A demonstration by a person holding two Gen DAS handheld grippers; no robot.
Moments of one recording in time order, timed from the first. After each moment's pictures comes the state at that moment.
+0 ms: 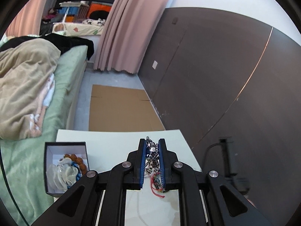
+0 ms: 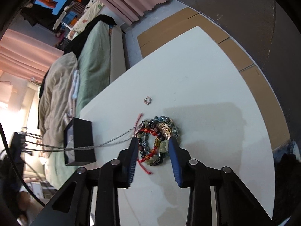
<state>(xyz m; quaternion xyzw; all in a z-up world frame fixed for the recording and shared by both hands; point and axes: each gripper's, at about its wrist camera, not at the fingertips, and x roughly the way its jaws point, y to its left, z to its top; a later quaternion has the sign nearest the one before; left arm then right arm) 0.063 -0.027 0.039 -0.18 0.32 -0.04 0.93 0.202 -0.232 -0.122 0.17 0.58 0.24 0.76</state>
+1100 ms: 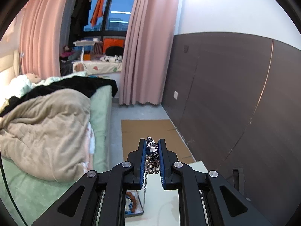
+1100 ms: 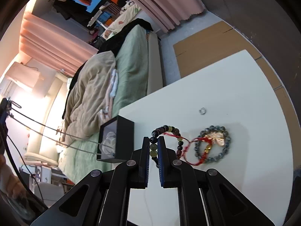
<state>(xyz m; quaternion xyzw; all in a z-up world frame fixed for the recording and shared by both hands) 0.023 0.023 0.166 -0.09 0.24 0.06 0.96 0.172 -0.207 -0.067 0.19 0.50 0.36 0.76</state>
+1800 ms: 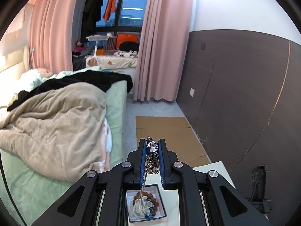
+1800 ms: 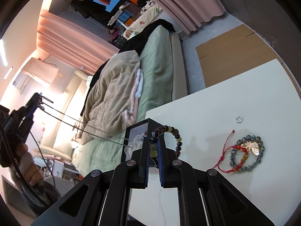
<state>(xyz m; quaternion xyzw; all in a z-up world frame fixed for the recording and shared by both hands) 0.037 0.070 0.138 -0.10 0.26 0.11 0.95 0.173 -0.166 -0.055 0.20 0.48 0.42 0.74</state>
